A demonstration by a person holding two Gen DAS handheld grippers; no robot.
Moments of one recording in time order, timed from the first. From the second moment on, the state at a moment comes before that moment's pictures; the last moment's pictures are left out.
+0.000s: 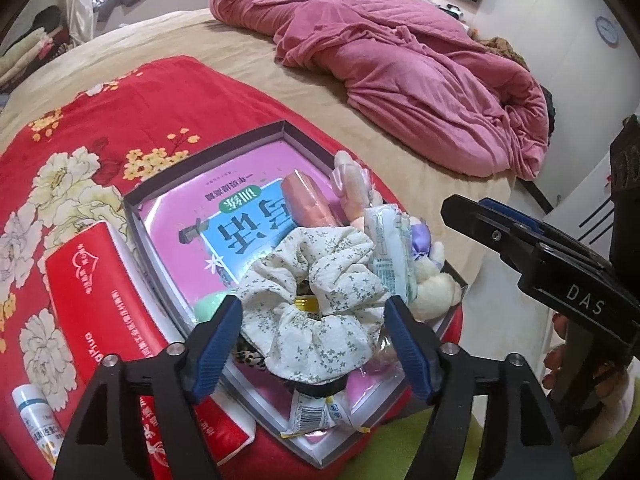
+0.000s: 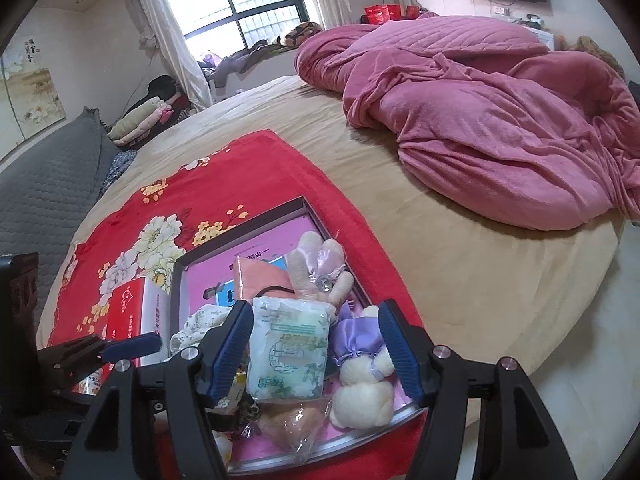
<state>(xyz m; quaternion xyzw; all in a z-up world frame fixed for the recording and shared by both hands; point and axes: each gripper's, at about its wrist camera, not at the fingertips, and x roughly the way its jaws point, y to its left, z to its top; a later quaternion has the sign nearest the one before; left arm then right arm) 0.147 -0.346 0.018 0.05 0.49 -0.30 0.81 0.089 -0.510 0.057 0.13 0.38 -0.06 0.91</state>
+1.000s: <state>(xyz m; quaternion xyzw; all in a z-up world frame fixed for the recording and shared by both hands) 0.067 -0.232 0.081 0.02 0.44 -0.23 0.87 -0.009 -0.421 0.095 0.12 0.36 -0.08 0.92</state>
